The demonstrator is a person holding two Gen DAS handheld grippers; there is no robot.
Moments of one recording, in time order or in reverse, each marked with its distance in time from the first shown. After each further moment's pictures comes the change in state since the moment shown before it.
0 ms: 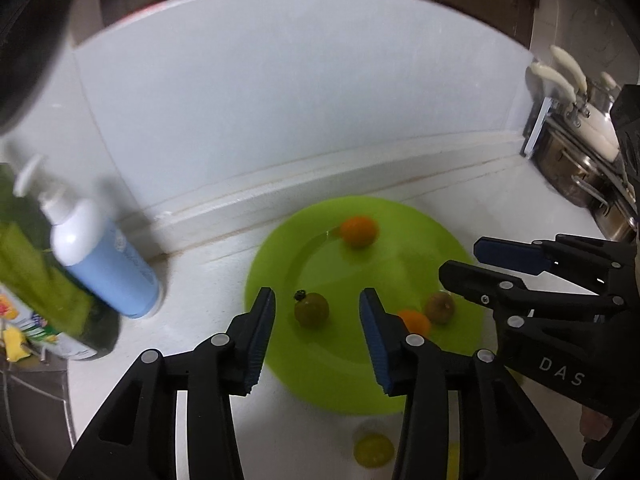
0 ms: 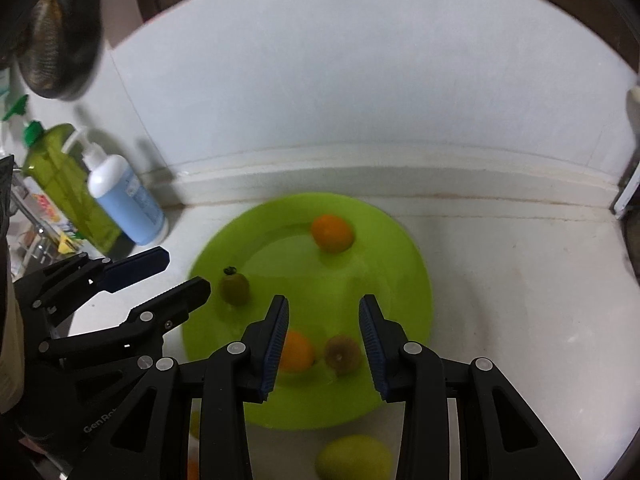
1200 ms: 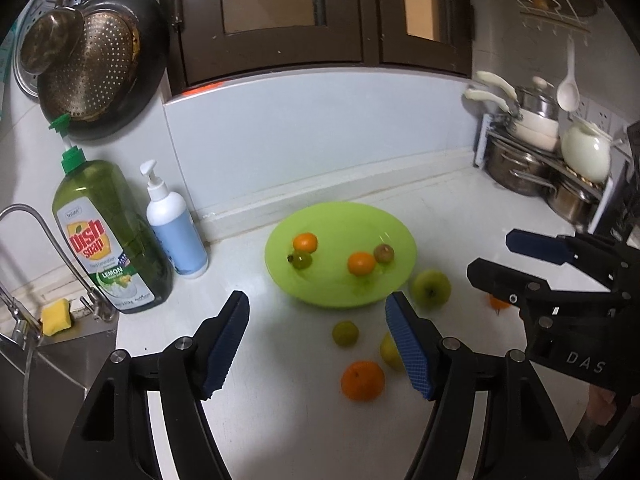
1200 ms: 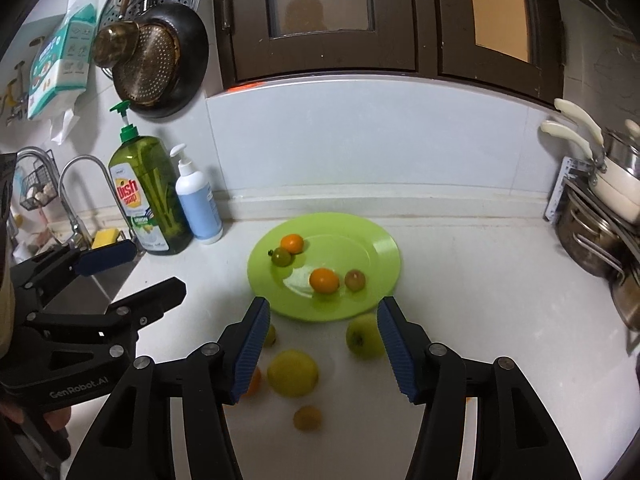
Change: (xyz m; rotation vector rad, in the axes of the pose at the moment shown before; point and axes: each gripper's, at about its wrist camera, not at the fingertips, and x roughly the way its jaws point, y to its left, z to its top) left arm -0.145 -0.014 -0.098 0.068 -0.181 0.011; right arm -0.144 0.048 -0.115 -0.025 -0.264 -0.075
